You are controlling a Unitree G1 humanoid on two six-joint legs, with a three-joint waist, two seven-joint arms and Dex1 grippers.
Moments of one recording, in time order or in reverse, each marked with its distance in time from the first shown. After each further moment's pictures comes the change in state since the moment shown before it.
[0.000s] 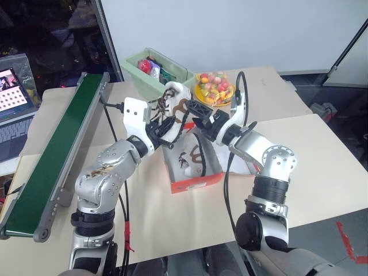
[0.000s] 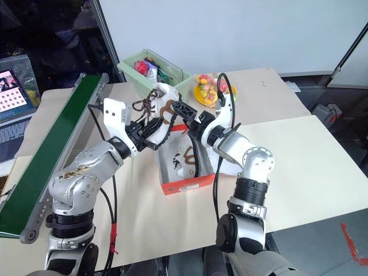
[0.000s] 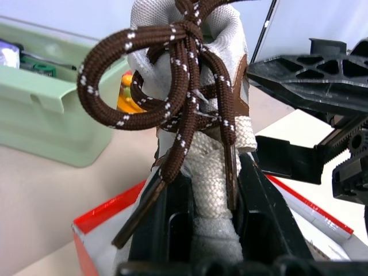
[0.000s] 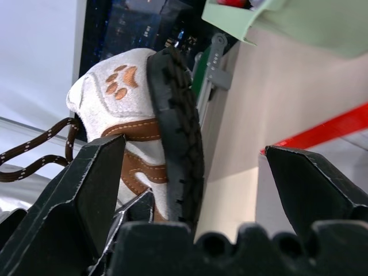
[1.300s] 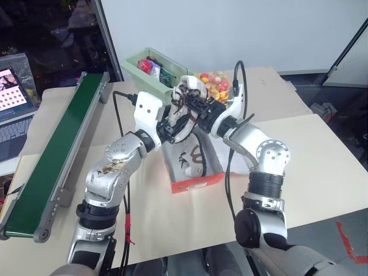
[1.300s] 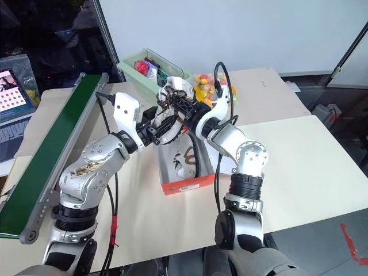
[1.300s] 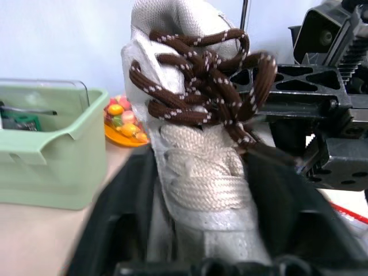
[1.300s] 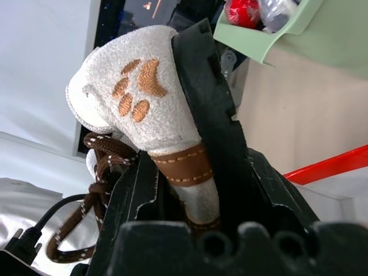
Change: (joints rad) left arm -0.037 0.040 -0.109 0.055 0.147 -0.180 -0.105; right arm -0.020 0.007 0.049 0.041 0.061 -0.178 -0.073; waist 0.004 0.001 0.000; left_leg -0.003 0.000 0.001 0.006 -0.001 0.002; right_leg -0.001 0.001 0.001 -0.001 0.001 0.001
